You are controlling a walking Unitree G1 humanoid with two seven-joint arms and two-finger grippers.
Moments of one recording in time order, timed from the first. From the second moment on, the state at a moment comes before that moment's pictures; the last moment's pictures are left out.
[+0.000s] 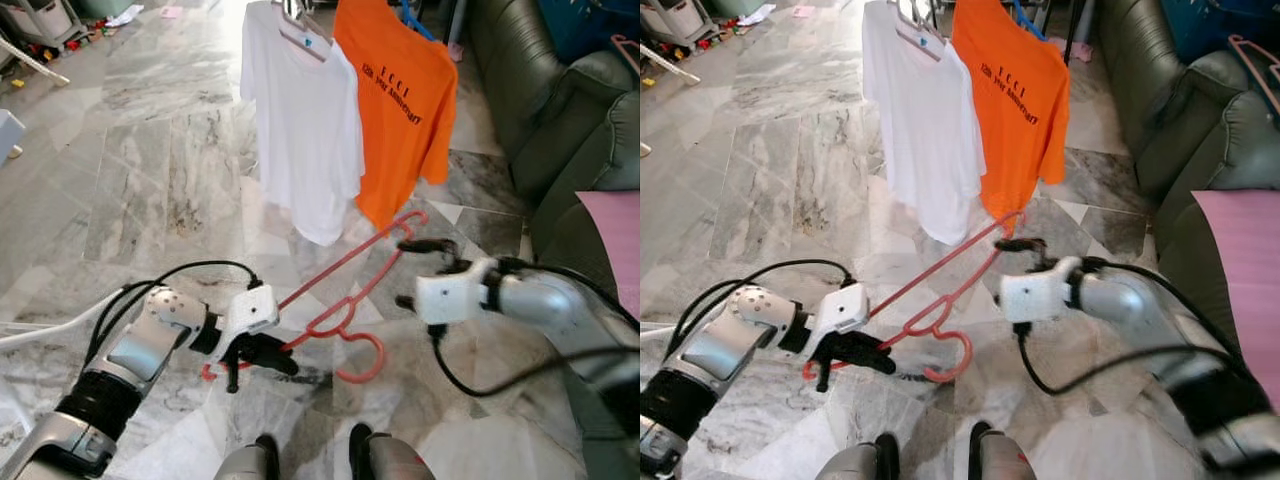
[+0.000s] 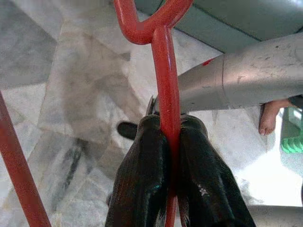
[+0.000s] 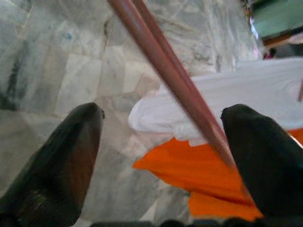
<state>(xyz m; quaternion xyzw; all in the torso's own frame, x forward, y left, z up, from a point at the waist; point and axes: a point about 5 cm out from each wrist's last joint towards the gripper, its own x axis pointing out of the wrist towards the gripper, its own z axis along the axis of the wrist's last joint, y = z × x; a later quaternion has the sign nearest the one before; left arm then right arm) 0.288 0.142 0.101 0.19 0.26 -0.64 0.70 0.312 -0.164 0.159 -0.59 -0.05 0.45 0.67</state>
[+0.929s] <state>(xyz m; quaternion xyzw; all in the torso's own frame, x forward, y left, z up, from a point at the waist) 0.284 0.133 0.096 0.20 0.27 -0.65 0.69 0.321 -0.143 0.137 -0.66 -0.09 0.49 0.57</state>
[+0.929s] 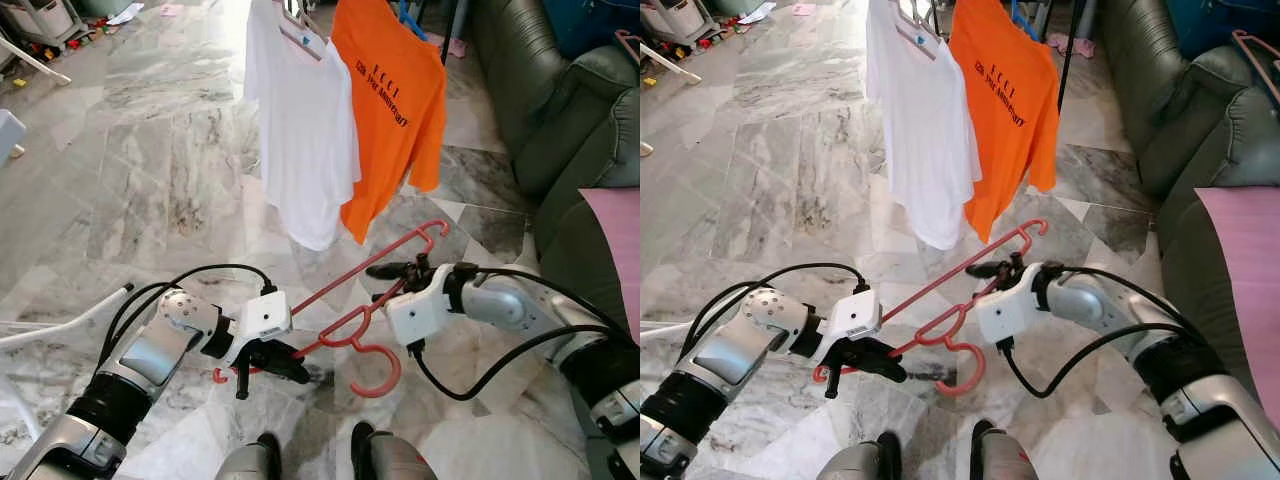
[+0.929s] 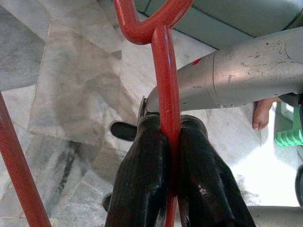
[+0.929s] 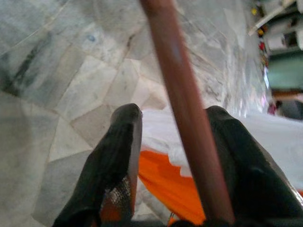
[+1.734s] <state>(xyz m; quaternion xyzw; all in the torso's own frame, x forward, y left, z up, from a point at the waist) 0.284 0.129 0.093 0.20 0.27 -0.65 0.68 0.327 -0.150 0.132 -0.68 -0.08 0.47 0.56</state>
